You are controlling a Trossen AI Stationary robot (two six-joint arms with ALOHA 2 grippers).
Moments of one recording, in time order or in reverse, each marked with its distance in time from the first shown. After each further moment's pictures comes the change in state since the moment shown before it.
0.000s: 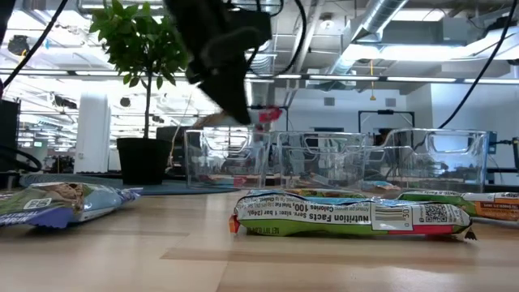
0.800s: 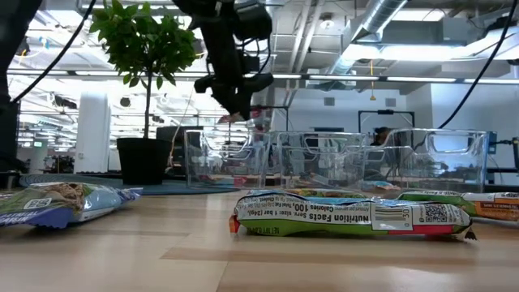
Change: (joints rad) left arm 0.537 0.001 0.147 -0.026 0.017 0.031; right arm 0.000 0.001 0.000 0.011 -0.045 -0.008
